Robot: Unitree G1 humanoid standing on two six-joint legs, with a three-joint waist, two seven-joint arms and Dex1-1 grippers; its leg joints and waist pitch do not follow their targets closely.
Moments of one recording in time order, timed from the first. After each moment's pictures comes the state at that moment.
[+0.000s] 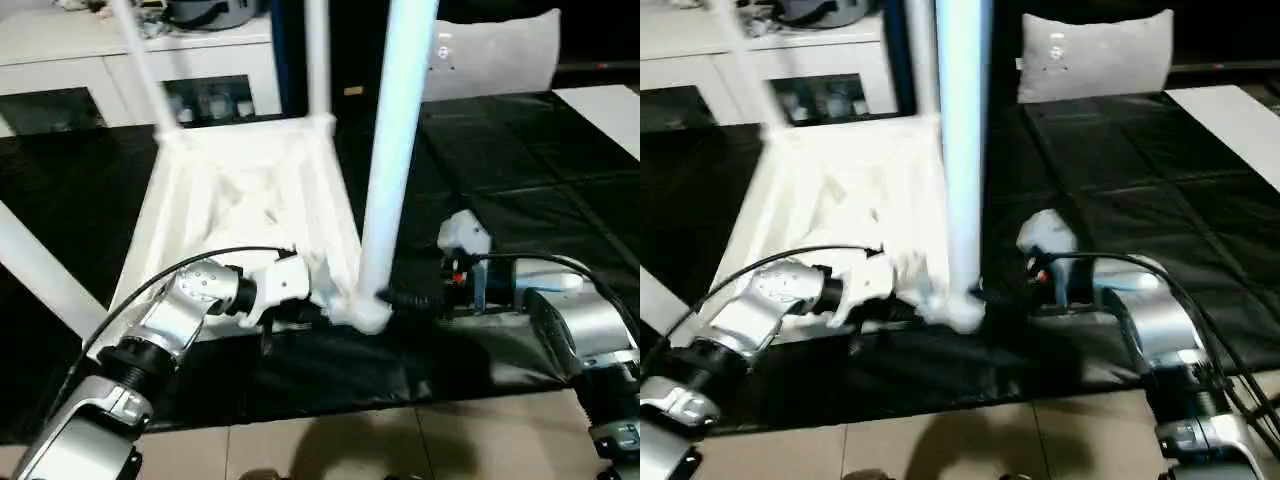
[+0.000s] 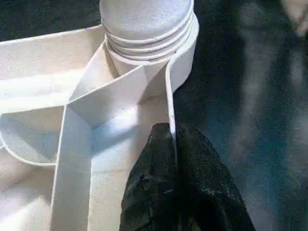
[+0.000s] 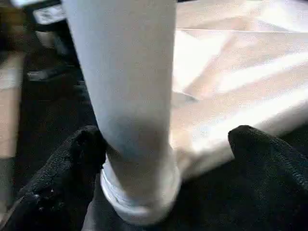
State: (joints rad) left arm -0.56 0.40 -0.41 0.52 0.04 -0.08 -1.24; right arm -0.44 -0.51 0.15 0.26 0.23 0.26 1.23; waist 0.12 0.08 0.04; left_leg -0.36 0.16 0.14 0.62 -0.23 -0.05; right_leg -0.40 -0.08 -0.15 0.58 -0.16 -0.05
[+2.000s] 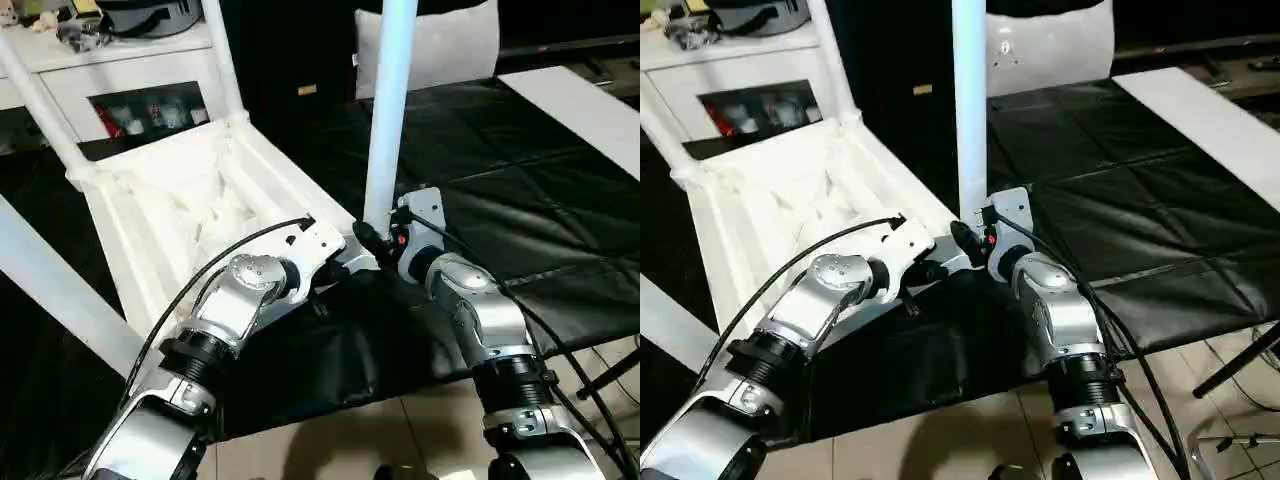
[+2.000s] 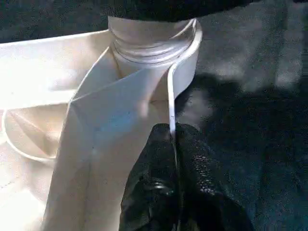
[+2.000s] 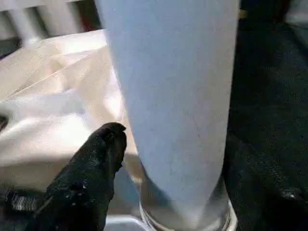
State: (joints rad) left arm -0.59 0.19 -0.29 0.52 0.08 0.26 -0.79; right arm -0.44 -0.17 0.04 0.31 0.13 0.29 0.56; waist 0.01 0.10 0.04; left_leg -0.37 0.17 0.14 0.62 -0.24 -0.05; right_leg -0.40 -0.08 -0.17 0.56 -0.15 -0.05
